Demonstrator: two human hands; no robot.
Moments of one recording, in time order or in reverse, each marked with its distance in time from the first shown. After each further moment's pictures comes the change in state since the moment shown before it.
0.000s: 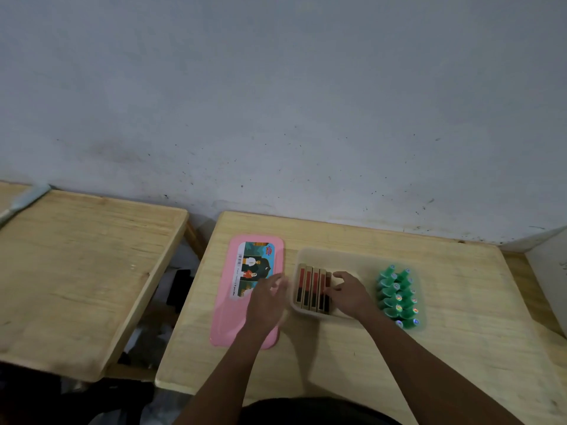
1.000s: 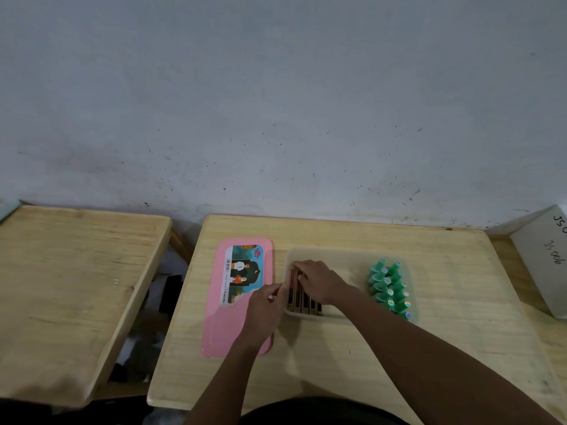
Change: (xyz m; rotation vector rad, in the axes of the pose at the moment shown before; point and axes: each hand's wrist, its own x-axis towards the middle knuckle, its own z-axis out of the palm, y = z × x) left_hand -0.005 0.014 0.004 -0.098 -0.138 0.108; right_hand 0.030 -0.027 0.014 -0.612 -0.186 -0.384
